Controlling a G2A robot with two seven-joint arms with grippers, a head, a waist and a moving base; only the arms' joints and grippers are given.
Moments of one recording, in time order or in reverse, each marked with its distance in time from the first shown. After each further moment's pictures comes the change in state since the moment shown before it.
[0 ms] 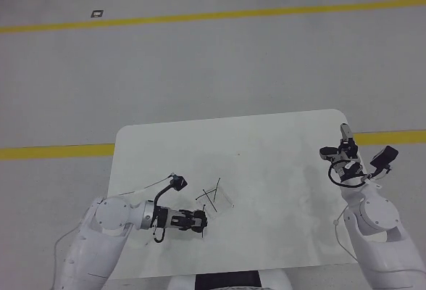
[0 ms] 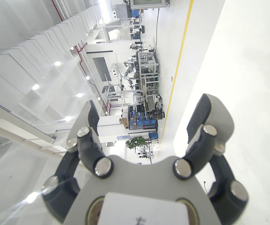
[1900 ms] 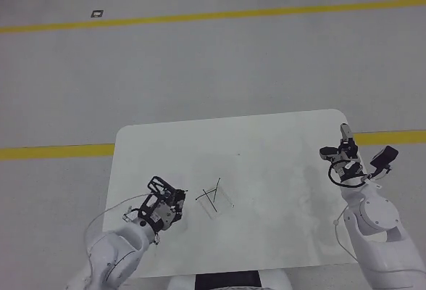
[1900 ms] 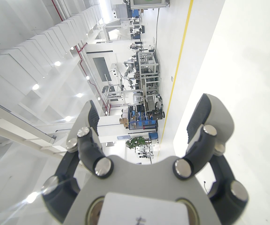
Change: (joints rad) left arm 0.400 0.064 -0.026 -0.449 1.212 0.080 0.905; right arm 0.000 0.000 0.000 0.000 0.000 0.000 0.000
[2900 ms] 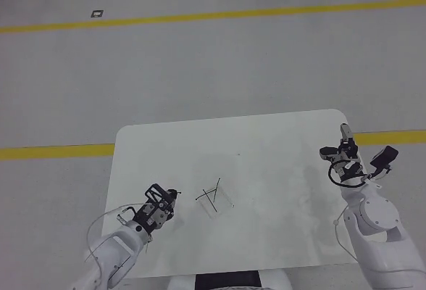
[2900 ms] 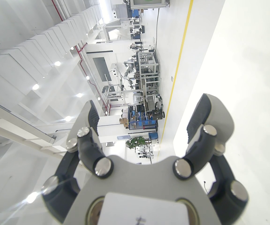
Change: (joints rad) left arm 0.021 0.020 -0.020 0.122 0.298 -0.030 0.301; right arm 0.000 0.000 0.000 0.000 0.000 0.000 0.000
